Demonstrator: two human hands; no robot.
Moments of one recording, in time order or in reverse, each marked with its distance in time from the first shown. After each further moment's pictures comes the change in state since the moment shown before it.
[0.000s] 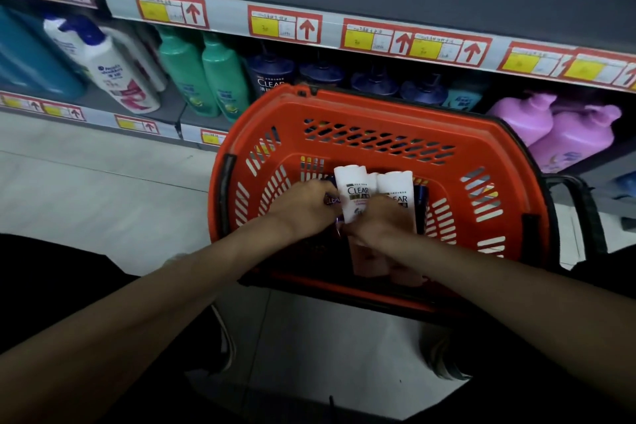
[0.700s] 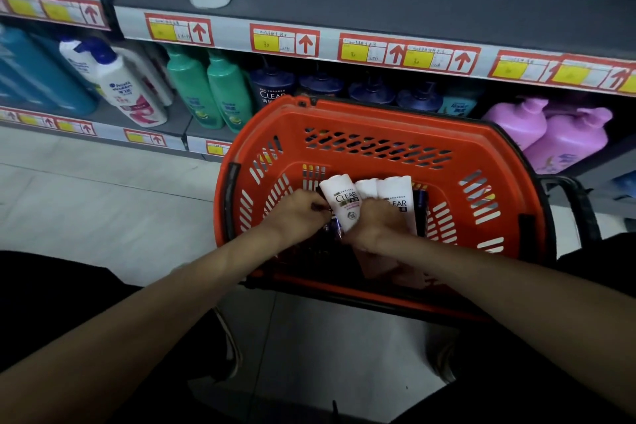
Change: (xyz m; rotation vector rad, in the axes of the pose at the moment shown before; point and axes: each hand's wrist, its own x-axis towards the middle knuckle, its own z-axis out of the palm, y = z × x) left_hand -0.013 -0.006 -0.004 -0.246 -0.029 -0.148; right_hand 0.004 0.000 0.004 -0.074 -0.008 -0.135
